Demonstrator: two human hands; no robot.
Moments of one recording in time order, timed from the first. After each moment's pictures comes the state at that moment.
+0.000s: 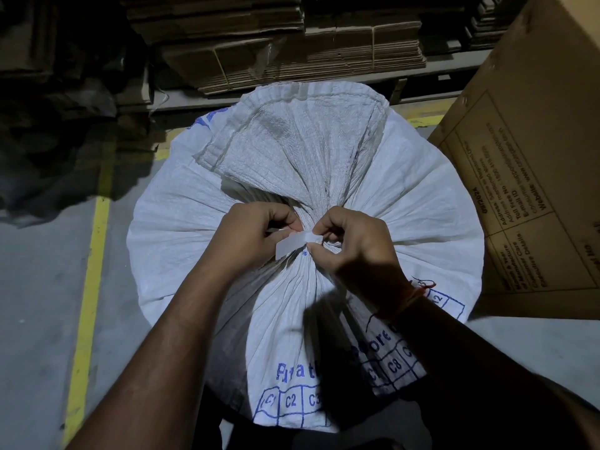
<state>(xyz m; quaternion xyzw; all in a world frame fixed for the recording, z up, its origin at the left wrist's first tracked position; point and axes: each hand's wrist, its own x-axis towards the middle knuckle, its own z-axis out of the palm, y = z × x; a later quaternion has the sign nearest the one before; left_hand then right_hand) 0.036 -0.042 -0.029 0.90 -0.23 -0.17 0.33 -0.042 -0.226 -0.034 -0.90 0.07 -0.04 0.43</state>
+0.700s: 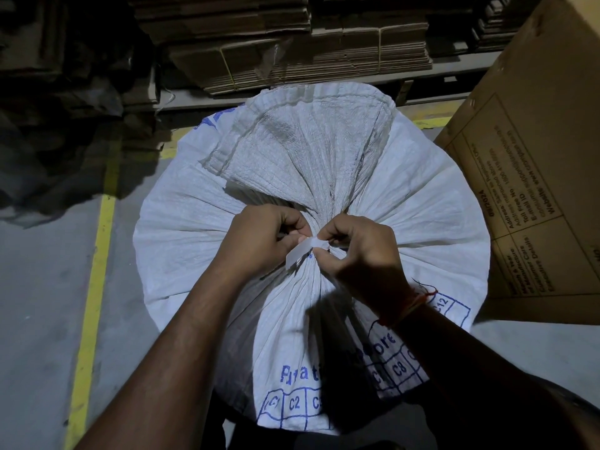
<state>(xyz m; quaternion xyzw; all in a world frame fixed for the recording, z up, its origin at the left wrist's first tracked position) 0.032 -0.048 -0.030 0.91 -0.22 -0.17 0.31 -0.044 -0.223 -0.042 -0.91 0.06 -0.07 0.41</state>
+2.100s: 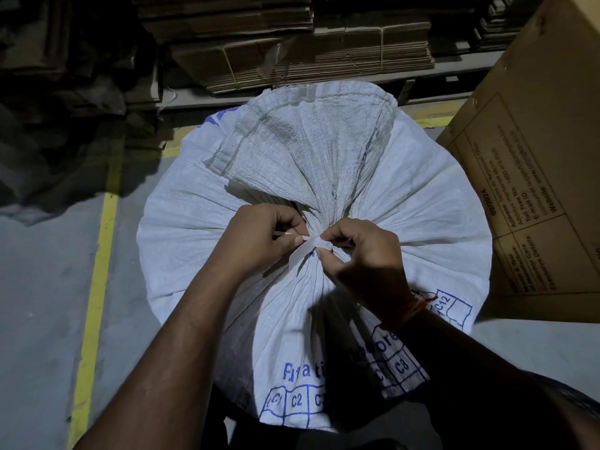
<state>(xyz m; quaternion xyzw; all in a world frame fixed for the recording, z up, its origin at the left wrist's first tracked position) 0.032 -0.039 -0.030 0.90 -0.21 -0.18 0.34 -0.053 -0.220 -0.049 -0.91 0.06 -0.10 0.41</state>
